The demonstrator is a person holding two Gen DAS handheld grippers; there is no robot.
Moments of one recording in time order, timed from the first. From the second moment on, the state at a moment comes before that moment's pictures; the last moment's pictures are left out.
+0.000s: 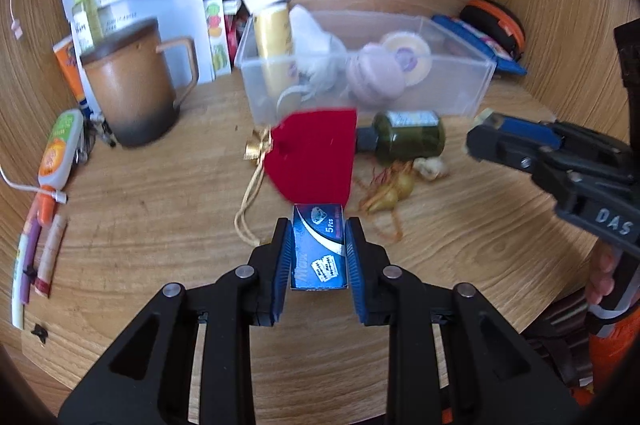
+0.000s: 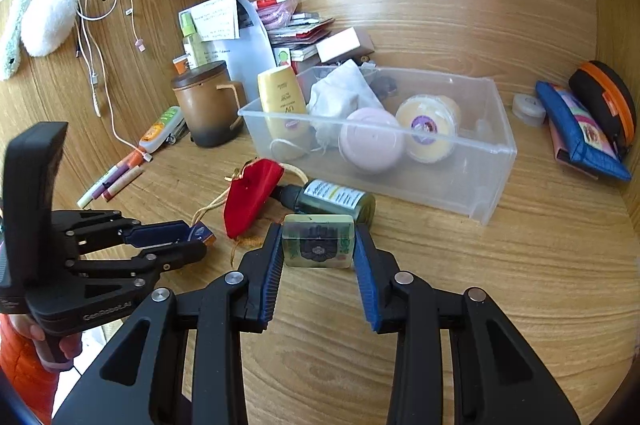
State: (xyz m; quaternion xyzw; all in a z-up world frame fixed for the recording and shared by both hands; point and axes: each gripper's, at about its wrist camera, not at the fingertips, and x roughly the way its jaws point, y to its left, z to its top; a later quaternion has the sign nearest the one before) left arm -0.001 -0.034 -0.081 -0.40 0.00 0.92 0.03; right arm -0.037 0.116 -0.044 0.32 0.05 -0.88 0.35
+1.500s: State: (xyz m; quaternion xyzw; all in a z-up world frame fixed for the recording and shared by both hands) left arm -0.123 -0.026 0.008 -0.32 0.00 0.94 0.08; right arm -0.124 0.120 0.035 0.25 0.07 -0.92 0.30
